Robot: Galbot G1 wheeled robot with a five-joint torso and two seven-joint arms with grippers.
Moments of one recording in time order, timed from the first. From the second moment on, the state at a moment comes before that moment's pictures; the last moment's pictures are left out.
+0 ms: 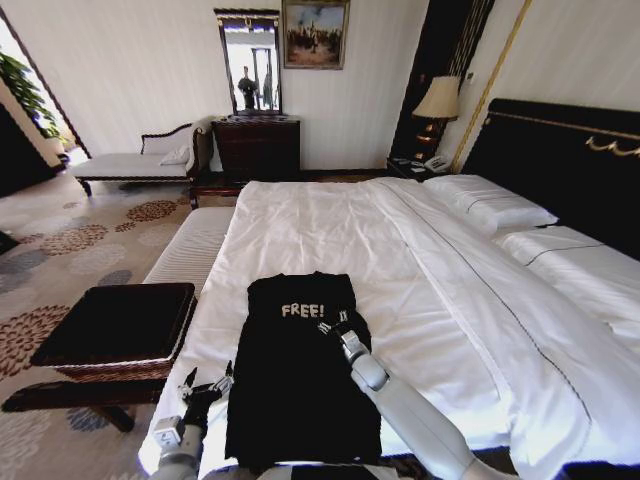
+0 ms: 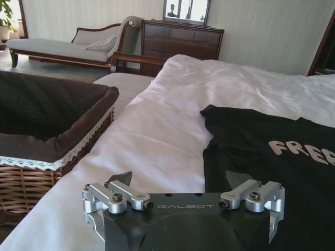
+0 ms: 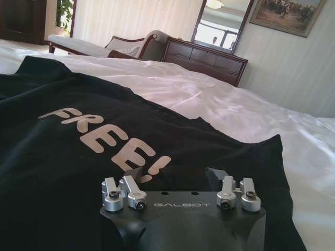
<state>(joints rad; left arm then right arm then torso) 1.88 -1.35 -0.57 -2.14 -0.38 0.07 -0.20 -0.94 1.17 -0.11 1.43 0.15 -0.04 0.18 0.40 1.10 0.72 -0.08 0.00</state>
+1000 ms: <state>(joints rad) 1.88 -1.37 -0.57 -2.16 -0.41 0.08 -0.20 -0.95 1.17 -0.06 1.45 0.17 -0.04 0.18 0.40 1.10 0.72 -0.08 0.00</state>
